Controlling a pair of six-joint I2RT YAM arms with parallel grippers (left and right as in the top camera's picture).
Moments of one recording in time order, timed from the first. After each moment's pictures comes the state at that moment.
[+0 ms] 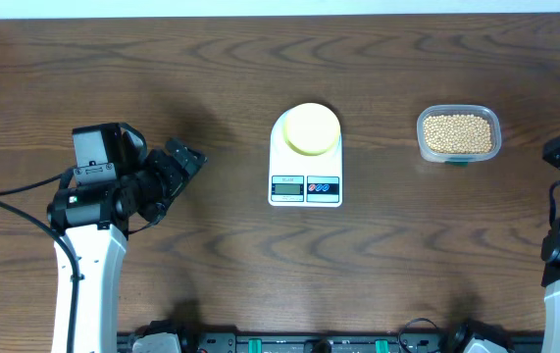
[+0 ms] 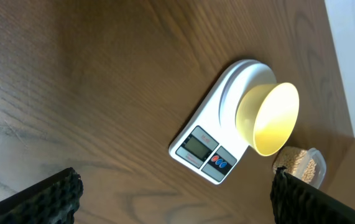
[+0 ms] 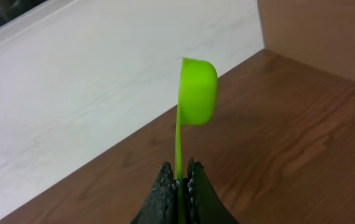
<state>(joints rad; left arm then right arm) 0.15 1.18 1.00 -0.88 0.43 -0.71 -0.42 0.95 0.82 -0.12 -0.10 0.36</state>
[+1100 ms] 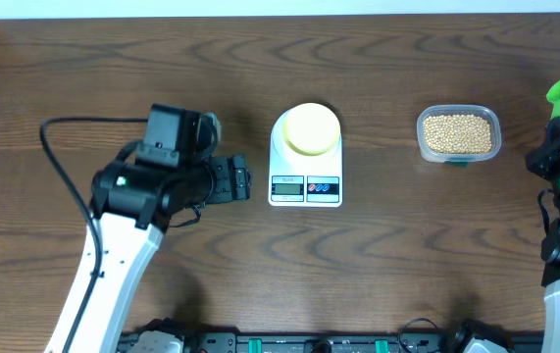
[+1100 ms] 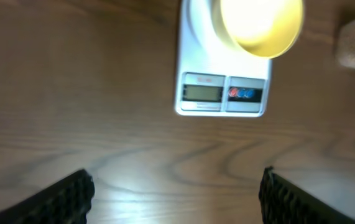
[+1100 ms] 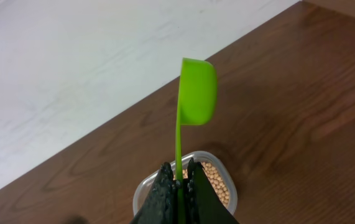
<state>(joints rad) -0.26 1.25 1.24 -1.12 0.18 -0.34 -0.42 0.95 0.82 -0.24 -0.24 0.35</state>
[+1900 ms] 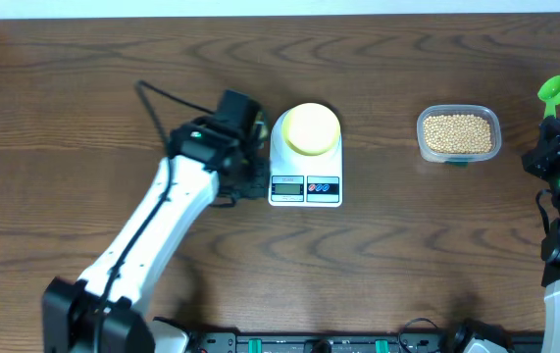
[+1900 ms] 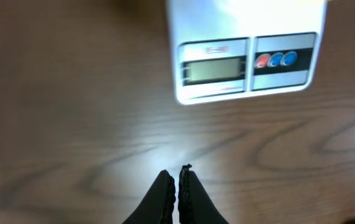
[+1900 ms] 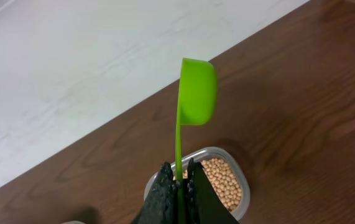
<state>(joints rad) -0.42 1.55 1.26 -1.05 0.14 -0.28 -0.42 0.95 0.82 -0.24 -0.30 0.35</state>
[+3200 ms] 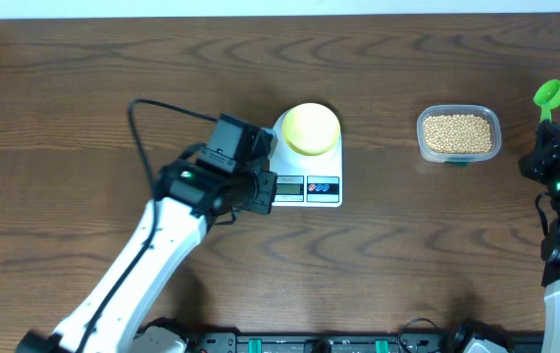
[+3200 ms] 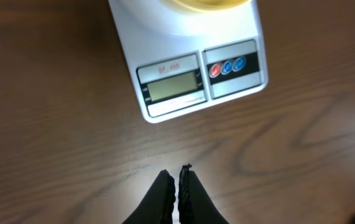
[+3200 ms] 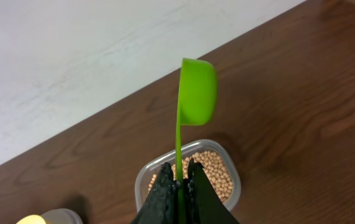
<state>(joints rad) -0.45 1.36 1.06 -0.84 0.18 -0.20 -0.42 0.95 0.82 -0.27 -0.30 0.28</state>
